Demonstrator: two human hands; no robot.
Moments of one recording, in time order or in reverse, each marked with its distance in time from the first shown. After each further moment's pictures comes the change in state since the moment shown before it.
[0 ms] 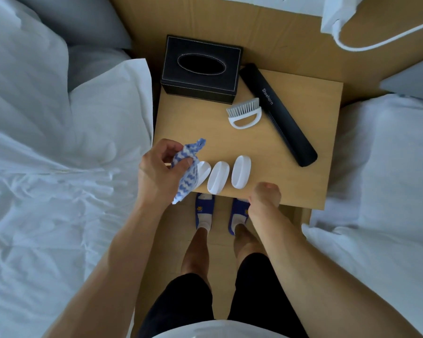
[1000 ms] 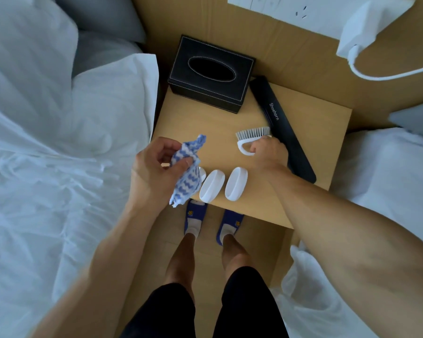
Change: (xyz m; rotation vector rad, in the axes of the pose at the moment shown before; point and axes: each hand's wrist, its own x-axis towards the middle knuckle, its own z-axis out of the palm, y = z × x) left_hand -0.005 0.015 0.013 -0.116 0.099 -0.042; right_hand 0.071 -0.120 0.028 -1.476 0.005 -1.189
